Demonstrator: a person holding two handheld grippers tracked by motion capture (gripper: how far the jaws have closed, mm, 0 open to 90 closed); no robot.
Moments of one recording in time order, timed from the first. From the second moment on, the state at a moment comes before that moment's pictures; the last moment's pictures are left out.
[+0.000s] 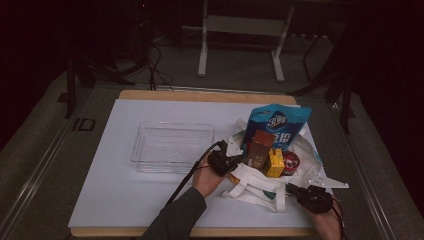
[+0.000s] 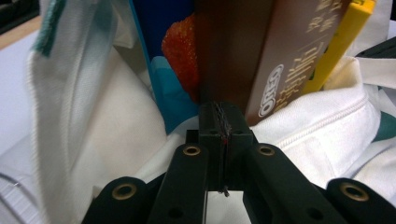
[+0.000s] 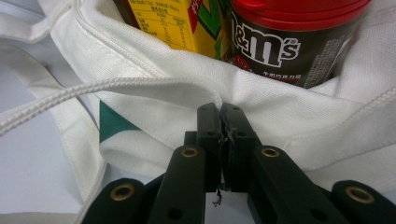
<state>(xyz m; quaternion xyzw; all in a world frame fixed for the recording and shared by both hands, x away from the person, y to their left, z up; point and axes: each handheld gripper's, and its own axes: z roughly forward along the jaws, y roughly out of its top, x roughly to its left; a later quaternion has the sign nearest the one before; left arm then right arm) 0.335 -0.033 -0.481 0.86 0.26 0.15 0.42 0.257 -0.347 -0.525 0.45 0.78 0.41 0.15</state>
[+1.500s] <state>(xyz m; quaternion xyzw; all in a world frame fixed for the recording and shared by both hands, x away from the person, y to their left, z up) 0.340 -0.027 -0.441 0.87 0.18 0.07 0.46 0.256 -0.348 -0.527 0.45 0.78 0.42 0.14</state>
